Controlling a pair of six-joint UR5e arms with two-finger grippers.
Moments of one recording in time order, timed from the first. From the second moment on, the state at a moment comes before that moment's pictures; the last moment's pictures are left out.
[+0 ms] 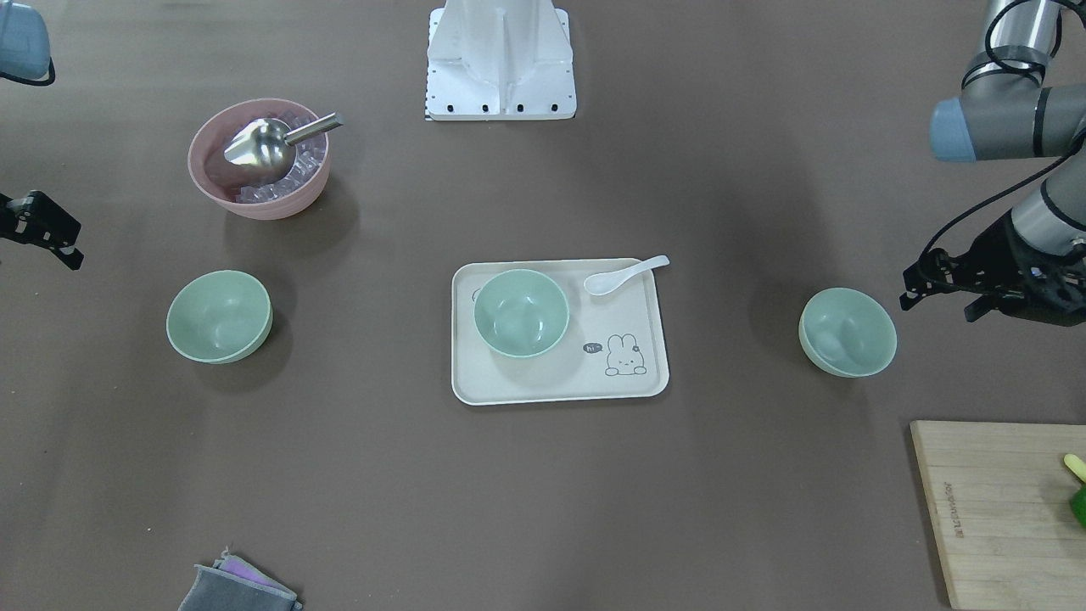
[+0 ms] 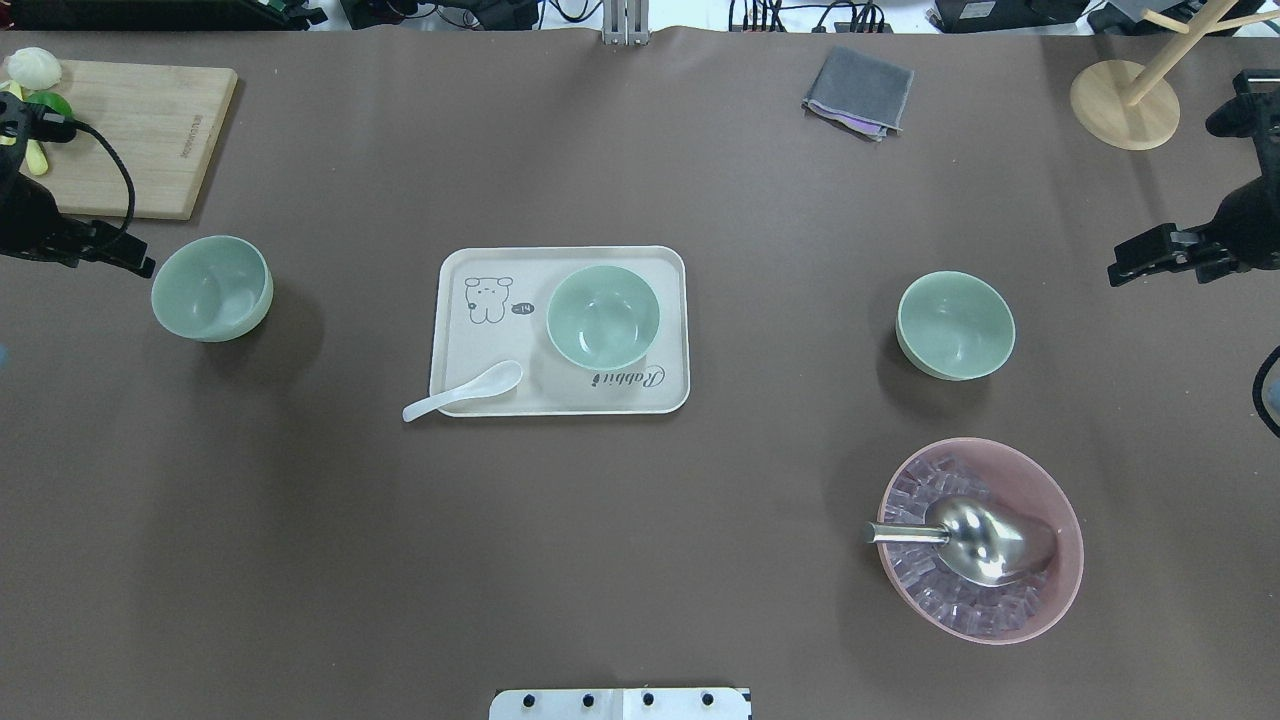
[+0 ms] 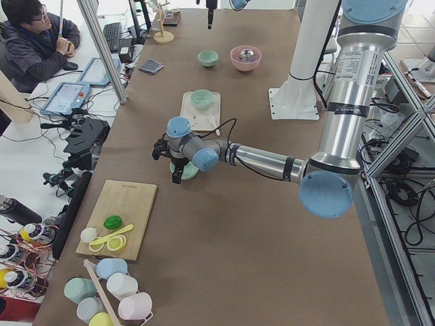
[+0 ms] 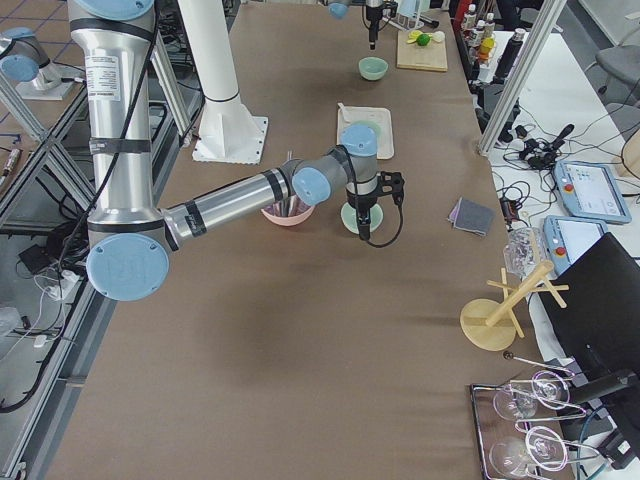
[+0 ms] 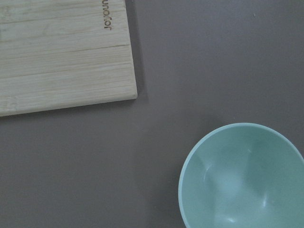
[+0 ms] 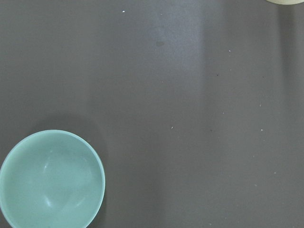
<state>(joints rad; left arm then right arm) -1.09 -1.72 -1.58 -2.02 -2.21 -0.60 1.11 -1.56 1.94 -1.39 2.17 0.66</state>
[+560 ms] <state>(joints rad) -1.03 -1.75 -1.48 -2.11 -2.17 -0.64 1.10 -1.56 1.94 -1.39 2.17 0.67</state>
